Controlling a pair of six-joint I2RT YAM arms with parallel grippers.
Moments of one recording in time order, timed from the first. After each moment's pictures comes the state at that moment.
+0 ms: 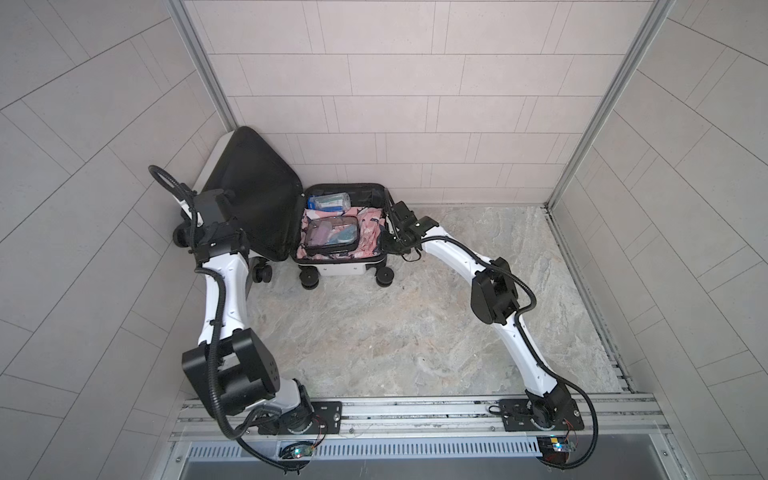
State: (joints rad) left arm 0.40 1.44 1.35 -0.23 -0.46 -0.22; right arm 0.61 2.48 2.33 -0.76 -0.17 0.64
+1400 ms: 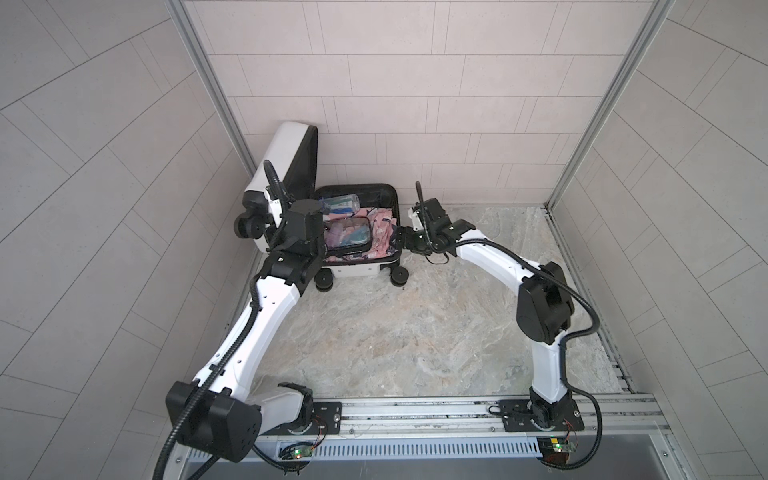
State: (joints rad) left arm -0.27 1.23 1.24 -0.32 -0.99 -0.15; right arm 0.52 1.99 1.73 -0.50 -0.25 0.66
